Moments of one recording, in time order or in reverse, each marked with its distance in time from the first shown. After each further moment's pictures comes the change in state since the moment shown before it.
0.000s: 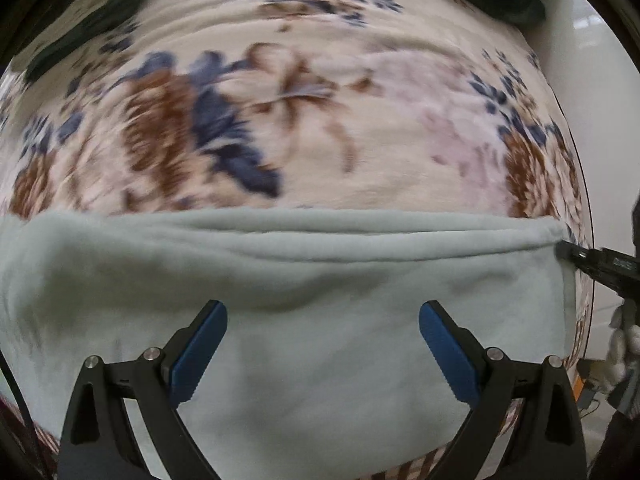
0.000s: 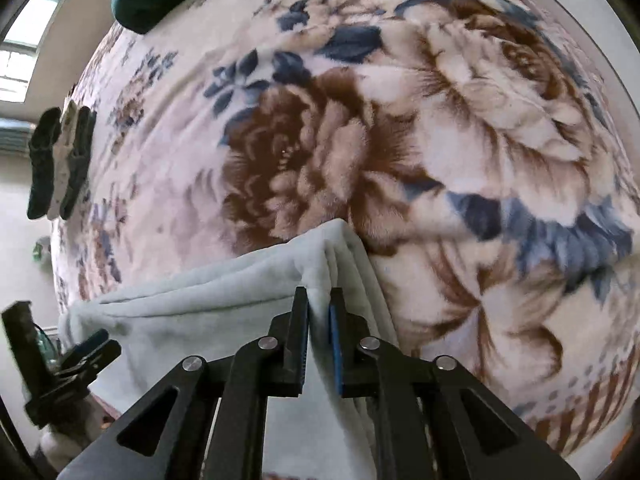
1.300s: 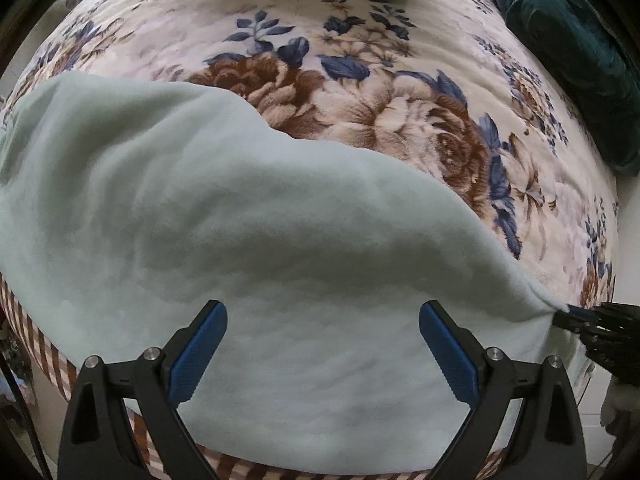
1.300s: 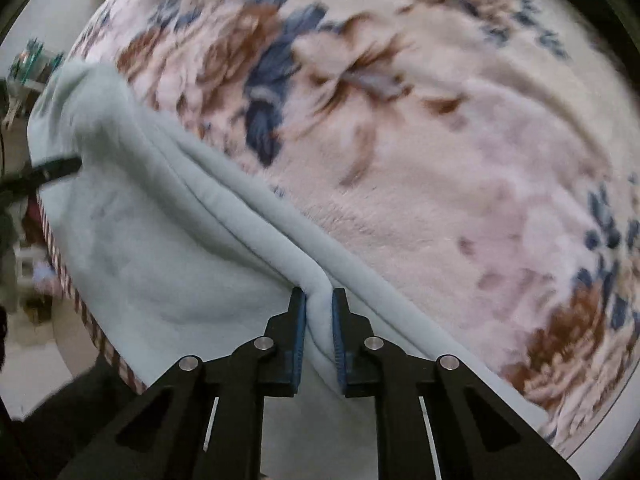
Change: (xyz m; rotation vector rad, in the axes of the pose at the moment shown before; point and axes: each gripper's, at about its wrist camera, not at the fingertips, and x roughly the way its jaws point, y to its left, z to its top) left arm -0.044 0.189 -0.049 -0.438 -0.074 0.079; right arm 0.072 0.246 -0.043 -0.879 0.255 -0.170
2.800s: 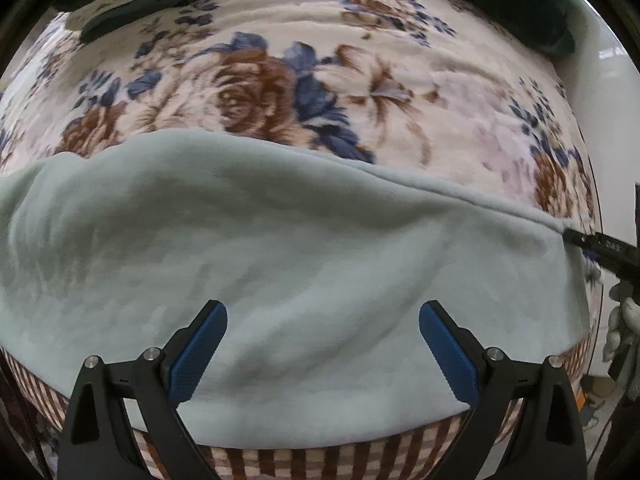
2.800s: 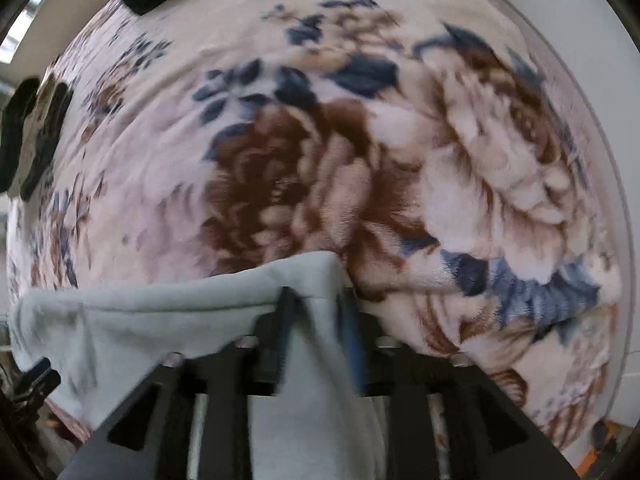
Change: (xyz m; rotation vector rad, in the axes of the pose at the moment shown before) left arm 0.009 -0.141 -0.047 0.333 0.018 -0.018; right arm -0.012 -0.204 -0.161 0.812 -0.222 -0.049
